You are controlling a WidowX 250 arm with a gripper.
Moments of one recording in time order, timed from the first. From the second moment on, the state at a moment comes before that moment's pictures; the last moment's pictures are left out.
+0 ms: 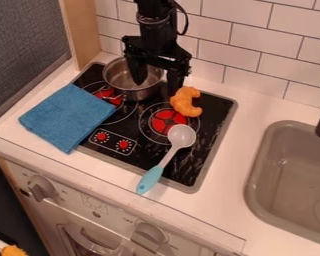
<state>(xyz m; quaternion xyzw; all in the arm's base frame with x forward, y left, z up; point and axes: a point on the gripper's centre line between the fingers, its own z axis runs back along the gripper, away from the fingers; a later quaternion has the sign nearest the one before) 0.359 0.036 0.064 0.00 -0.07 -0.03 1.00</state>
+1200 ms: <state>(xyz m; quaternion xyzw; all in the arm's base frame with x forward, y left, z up) 0.393 -0.008 0.027 0.01 -0.06 0.12 0.99</state>
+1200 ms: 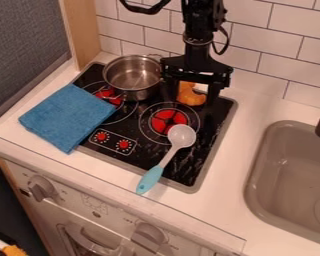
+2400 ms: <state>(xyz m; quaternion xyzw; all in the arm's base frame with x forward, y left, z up) 0.398 0.021 0.027 0.03 -0.02 0.36 0.93</state>
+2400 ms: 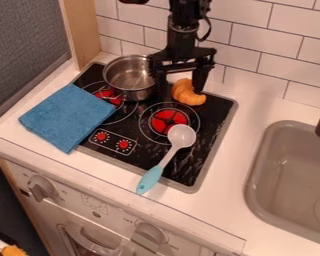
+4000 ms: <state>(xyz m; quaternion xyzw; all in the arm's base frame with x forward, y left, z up) 0.383 -0.024 0.034 0.06 -0.04 0.25 0.96</state>
